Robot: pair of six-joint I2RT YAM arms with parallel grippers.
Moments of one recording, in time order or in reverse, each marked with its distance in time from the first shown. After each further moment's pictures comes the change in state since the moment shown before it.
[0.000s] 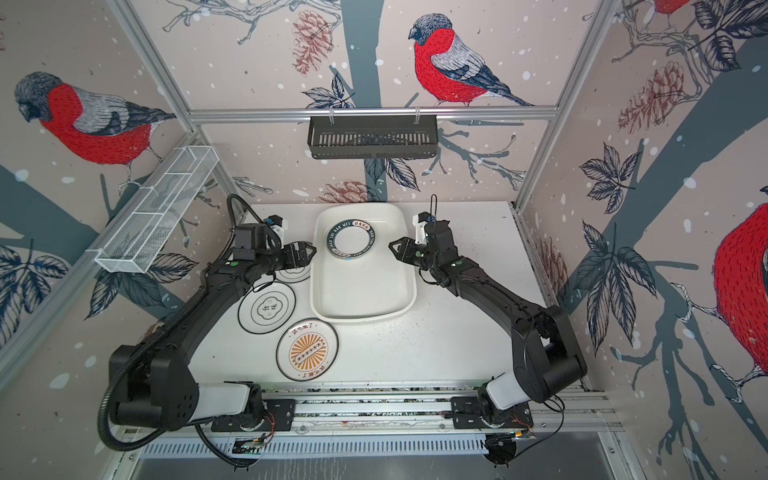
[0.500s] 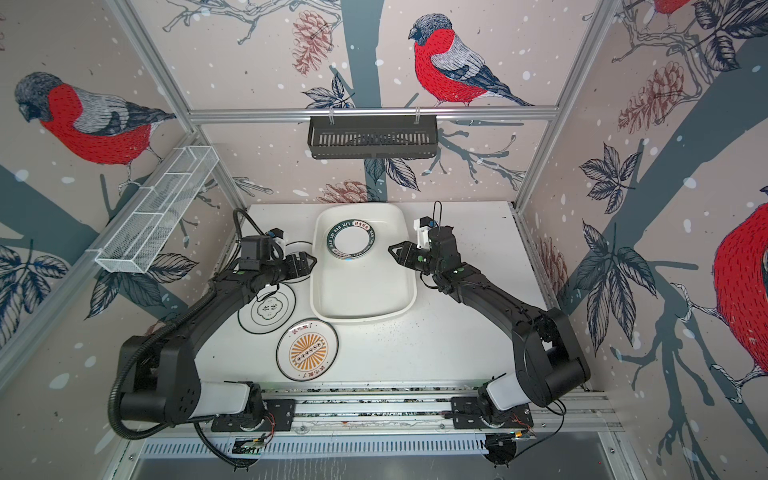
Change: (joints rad) left arm 0.014 0.034 -0.146 0.122 0.023 -0.064; right arm -0.024 -0.008 -0.069 0.111 -0.074 0.050
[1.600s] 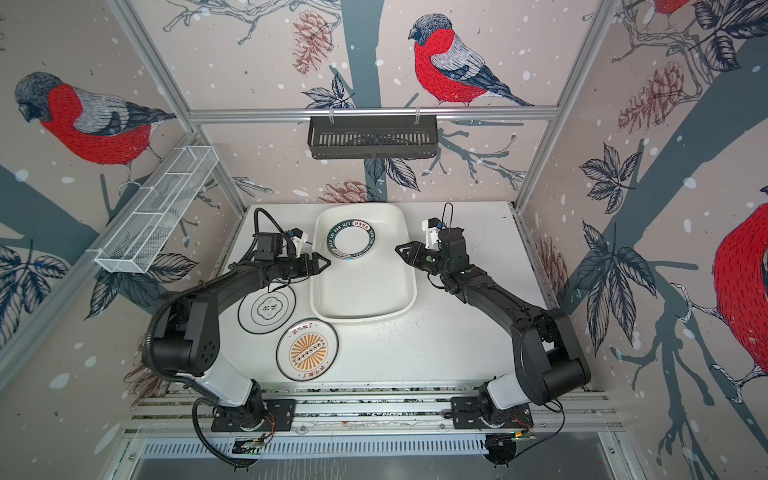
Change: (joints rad) left arm -0.004 0.262 0.113 0.074 0.227 0.091; right arm -0.068 -0.002 -0.050 0.056 -0.084 0.027
